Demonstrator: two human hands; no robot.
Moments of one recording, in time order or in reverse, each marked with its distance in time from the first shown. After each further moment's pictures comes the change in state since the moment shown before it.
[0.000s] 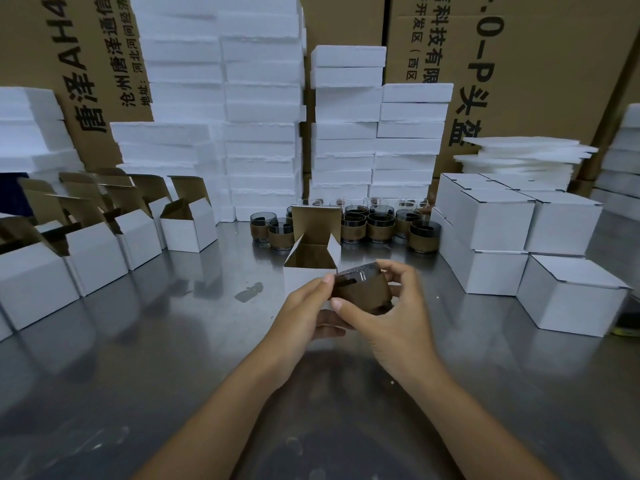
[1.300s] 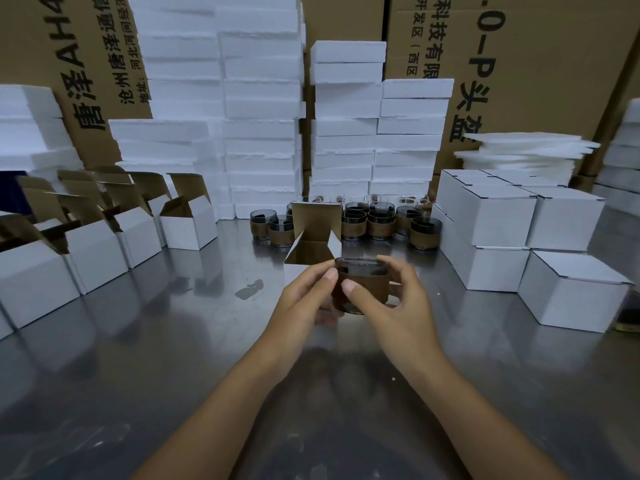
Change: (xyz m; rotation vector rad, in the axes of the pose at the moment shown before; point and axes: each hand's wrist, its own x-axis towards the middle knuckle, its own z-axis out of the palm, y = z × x) left_hand -0.005 0.004 -0.003 0.013 0.033 0.130; right_hand 0.002 -0.008 -0.003 0.098 -0.017 0.107
